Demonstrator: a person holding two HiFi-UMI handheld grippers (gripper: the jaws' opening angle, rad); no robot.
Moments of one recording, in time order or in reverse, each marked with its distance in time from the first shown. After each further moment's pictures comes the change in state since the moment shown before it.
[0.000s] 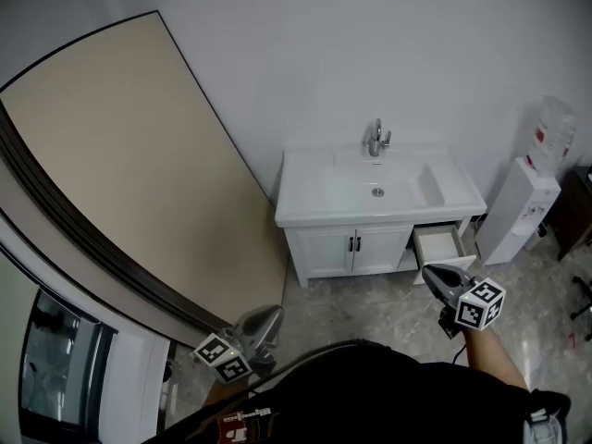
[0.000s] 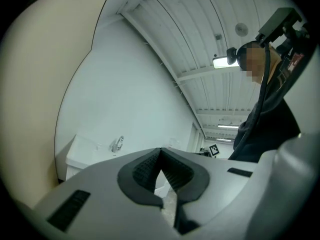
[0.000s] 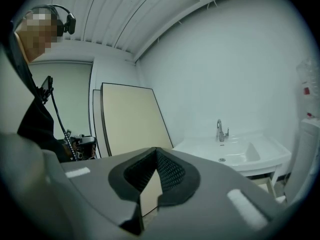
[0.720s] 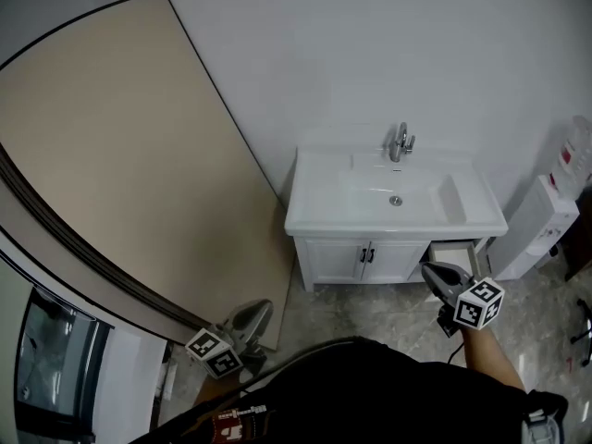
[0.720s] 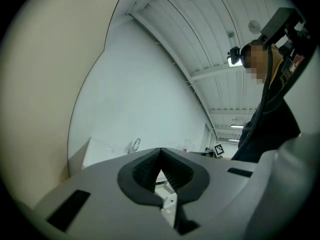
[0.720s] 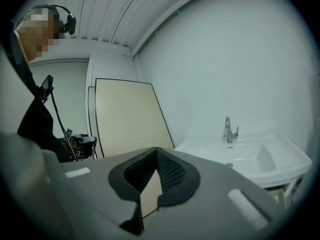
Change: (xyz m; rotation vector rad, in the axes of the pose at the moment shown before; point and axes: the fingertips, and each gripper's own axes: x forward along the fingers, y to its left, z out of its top) left arm 0.033 0.121 0.023 -0.035 -0.035 0.106; right arm 0.119 -0.064 0.012 -0.005 0.031 0.048
